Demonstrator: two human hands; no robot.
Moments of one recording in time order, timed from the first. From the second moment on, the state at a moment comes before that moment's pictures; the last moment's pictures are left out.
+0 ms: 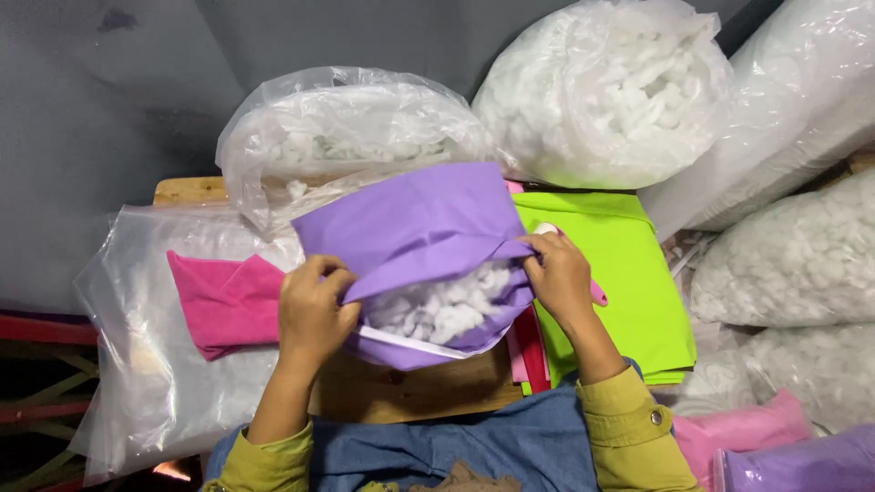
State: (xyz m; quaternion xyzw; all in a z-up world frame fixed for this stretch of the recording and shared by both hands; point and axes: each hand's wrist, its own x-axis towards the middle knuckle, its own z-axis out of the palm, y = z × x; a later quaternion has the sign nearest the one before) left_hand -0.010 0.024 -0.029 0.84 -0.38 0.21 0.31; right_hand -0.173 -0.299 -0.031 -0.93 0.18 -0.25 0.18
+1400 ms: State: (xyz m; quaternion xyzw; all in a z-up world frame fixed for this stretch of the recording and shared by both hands) left_hand -0.001 -0.493 0.002 0.77 -0.46 0.34 0.29; right_hand -0.096 -0.561 0.001 -0.92 0.25 -0.30 0.06
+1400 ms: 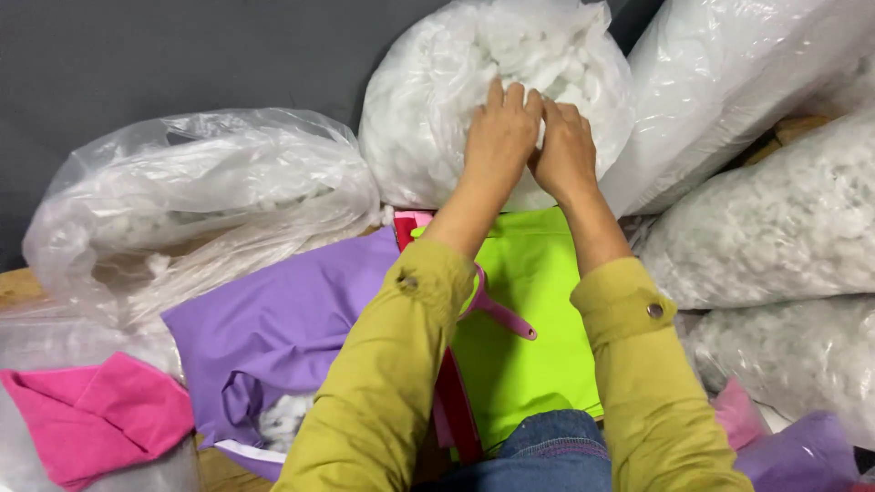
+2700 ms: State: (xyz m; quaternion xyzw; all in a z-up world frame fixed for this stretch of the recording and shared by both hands) left_hand -0.021 -0.325 0.099 0.62 -0.48 0.21 0.59; right_hand -0.132 -0.446 0.117 -0.83 0.16 -0.52 0.11
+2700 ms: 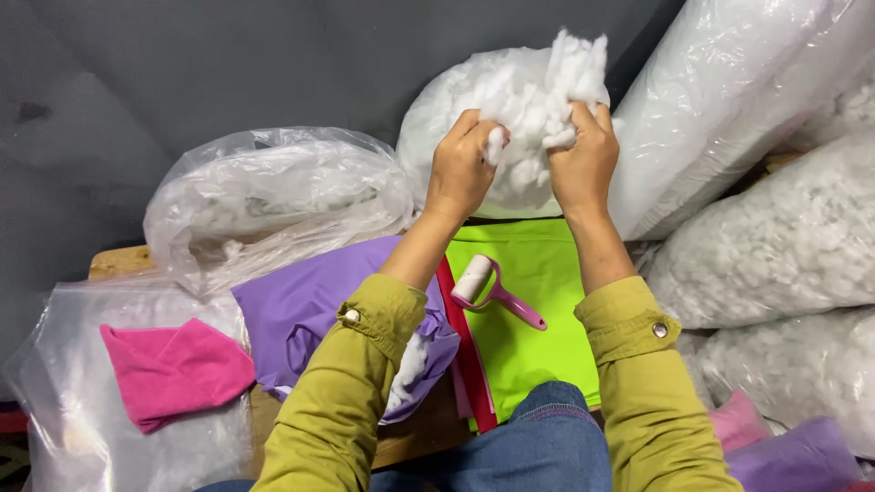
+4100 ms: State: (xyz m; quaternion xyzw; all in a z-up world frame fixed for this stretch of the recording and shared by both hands) left_hand -0.013 -0.343 0.133 0.64 -0.45 0.15 0.61; right_hand -0.137 -0.460 0.161 -0.86 0.09 -0.49 0.13
